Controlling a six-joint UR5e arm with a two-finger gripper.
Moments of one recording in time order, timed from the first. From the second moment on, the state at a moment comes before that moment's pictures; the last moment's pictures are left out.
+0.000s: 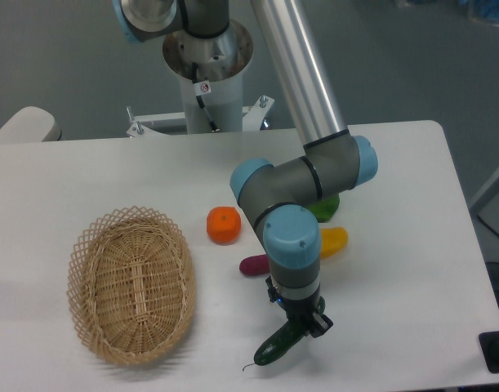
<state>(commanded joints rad) 2.41 -2.27 -1.40 -0.87 1.63 1.29</state>
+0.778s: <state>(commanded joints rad) 2.41 -2.23 -1.36 -0.88 1.64 1.16</state>
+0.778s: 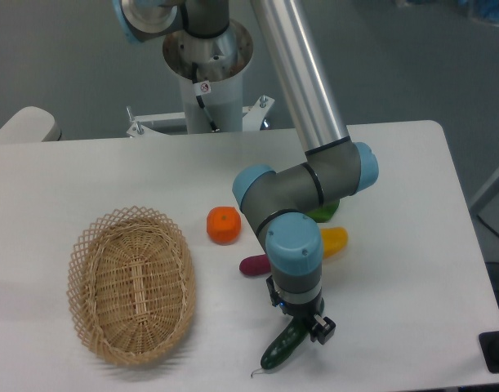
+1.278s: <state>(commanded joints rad) 2.44 -2.10 -1.32 -0.94 1.62 1.21</state>
